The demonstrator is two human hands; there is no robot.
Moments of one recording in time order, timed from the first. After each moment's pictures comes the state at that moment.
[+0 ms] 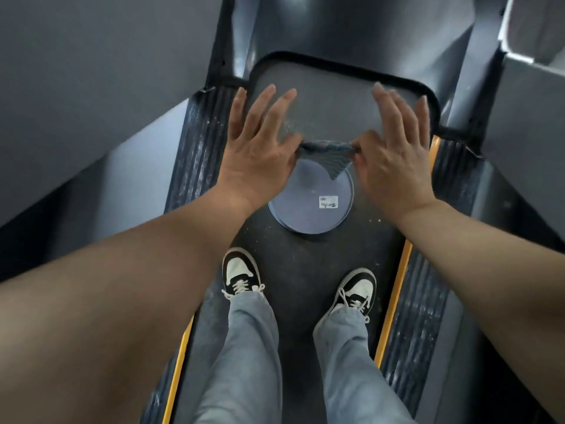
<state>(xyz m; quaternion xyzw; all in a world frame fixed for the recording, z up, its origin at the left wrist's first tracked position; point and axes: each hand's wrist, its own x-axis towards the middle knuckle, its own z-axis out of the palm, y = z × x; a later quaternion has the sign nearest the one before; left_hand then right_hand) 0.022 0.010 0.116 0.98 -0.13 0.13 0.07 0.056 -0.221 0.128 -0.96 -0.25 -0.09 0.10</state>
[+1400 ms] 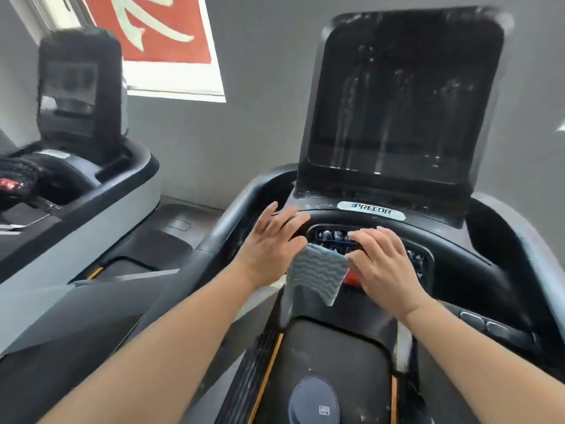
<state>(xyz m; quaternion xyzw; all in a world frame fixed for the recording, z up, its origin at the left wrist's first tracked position) 0.053 0.054 0.782 0.88 -0.26 0.39 -0.08 0.093 -0.217 0.767 -0.82 -0.43 -0.37 0.08</state>
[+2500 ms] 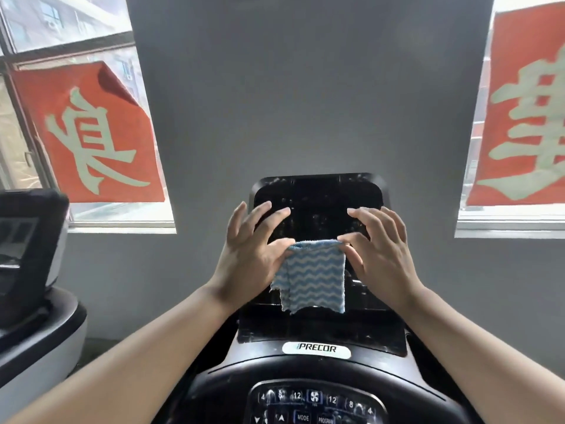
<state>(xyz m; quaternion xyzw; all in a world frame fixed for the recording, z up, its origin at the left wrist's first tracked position) 0.193 -0.034 1.028 0.76 -0.28 0.58 -0.06 0.226 -0.300 1.008 -0.74 -0.31 -0.59 0.11</state>
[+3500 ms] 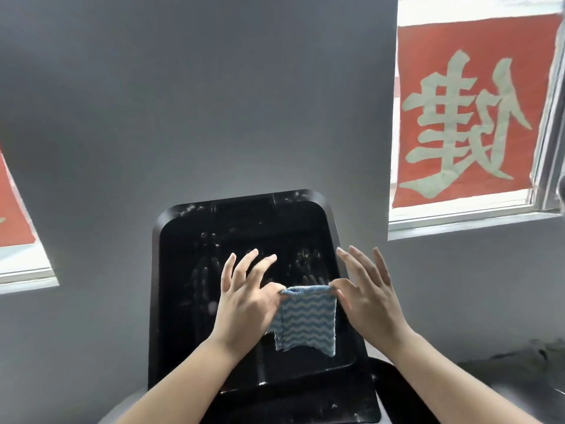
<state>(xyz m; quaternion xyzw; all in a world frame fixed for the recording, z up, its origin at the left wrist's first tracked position) 0.417 -0.121 0.963 0.81 -0.34 0.48 0.08 0.387 -0.380 0.942 -0.82 -0.18 -0.55 0.04</state>
